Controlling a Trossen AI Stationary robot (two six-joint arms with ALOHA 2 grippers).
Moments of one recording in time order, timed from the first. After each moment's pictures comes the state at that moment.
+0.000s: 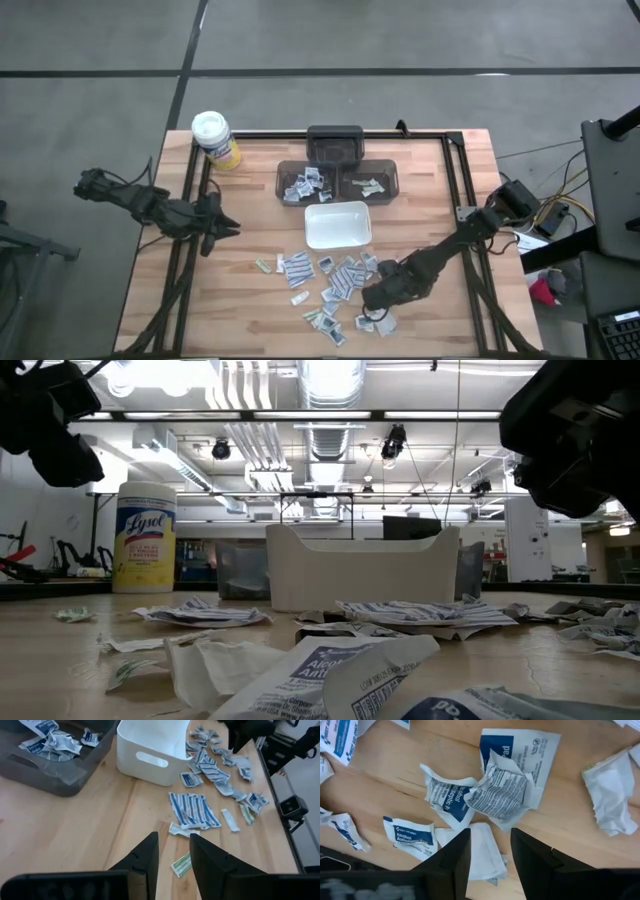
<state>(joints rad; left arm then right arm) -0.36 0.35 0.41 -0.70 -0.25 -0.58 0.57 1.74 1.00 -0.49 -0.18 1.95</state>
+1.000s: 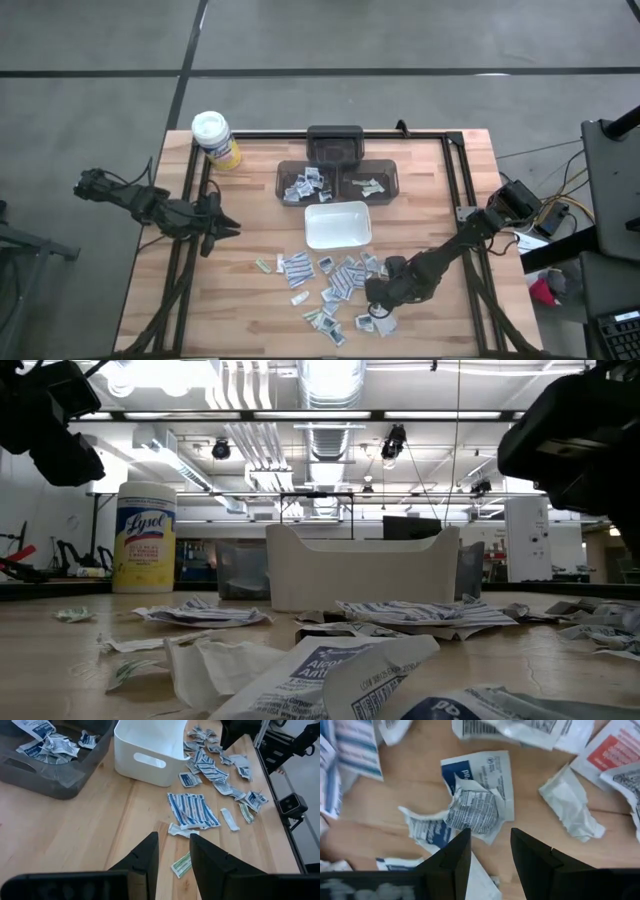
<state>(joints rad) -0.36 0.35 0.40 -0.68 -0.25 -0.56 0.60 1.74 1.00 -0.57 -0.06 2.15</state>
